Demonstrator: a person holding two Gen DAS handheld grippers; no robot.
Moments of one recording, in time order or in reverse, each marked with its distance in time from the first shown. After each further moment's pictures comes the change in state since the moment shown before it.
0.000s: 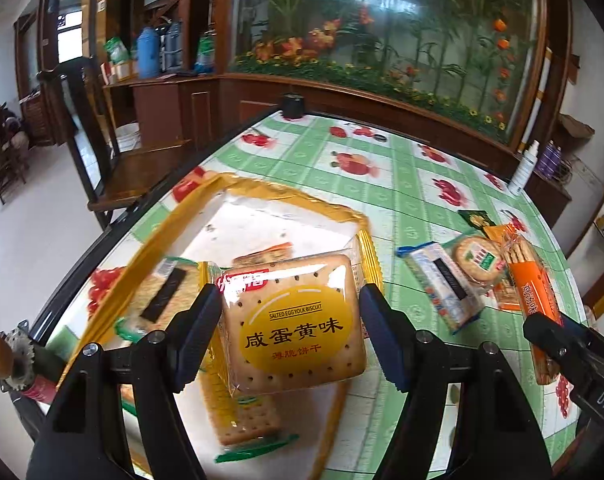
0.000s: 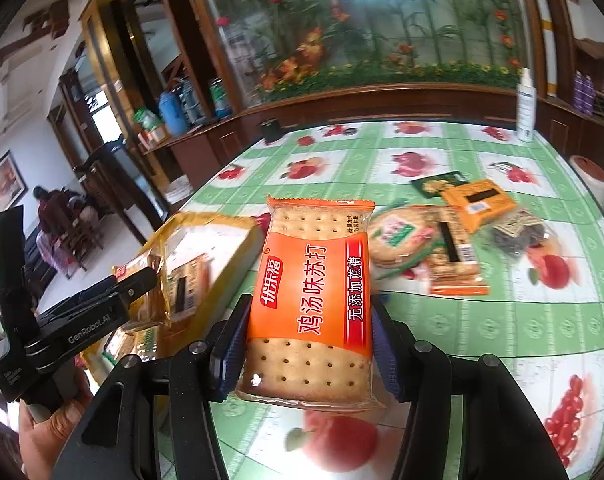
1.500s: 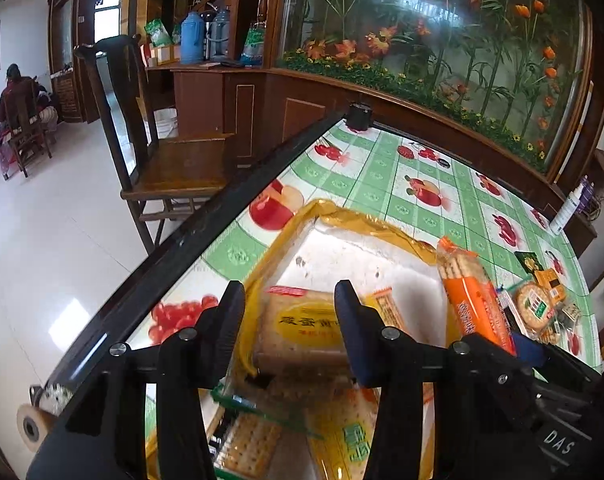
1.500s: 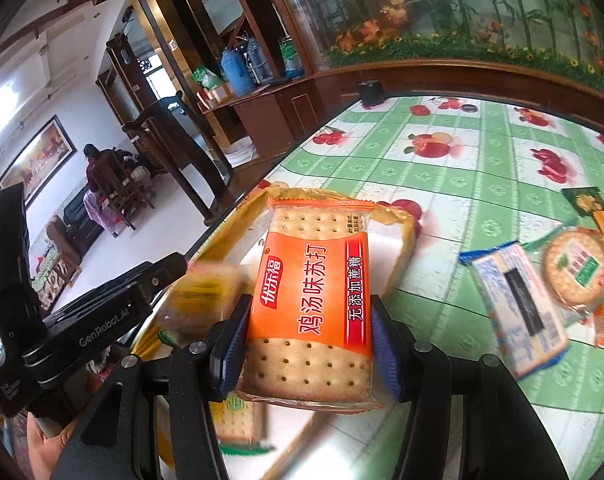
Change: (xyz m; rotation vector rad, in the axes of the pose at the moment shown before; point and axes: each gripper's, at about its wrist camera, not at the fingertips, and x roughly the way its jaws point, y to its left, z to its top) left arm 0.026 0.080 0.035 -0.093 0.012 0.083; right arm 0.105 0.104 0.028 -0.081 0.125 0.208
